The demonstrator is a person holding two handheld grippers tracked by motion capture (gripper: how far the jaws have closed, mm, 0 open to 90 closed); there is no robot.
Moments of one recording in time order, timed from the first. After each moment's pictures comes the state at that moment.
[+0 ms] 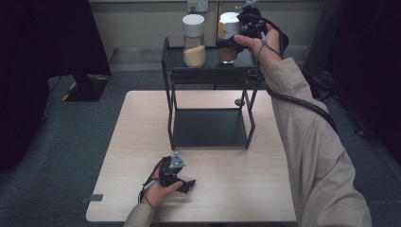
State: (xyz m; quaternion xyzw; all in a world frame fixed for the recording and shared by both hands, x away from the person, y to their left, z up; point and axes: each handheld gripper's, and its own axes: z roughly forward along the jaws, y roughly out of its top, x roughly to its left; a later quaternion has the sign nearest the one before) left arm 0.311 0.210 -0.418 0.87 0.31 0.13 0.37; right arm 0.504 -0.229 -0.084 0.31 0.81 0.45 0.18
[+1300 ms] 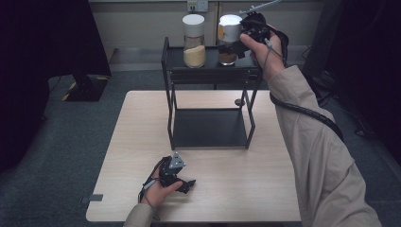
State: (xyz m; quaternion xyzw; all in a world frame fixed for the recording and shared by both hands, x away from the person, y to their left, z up) left arm 0.312 0.211 -0.418 0.87 0.31 0.13 0.37; right arm 0.473 -0.230 -0.096 0.34 0.79 0.47 0.21
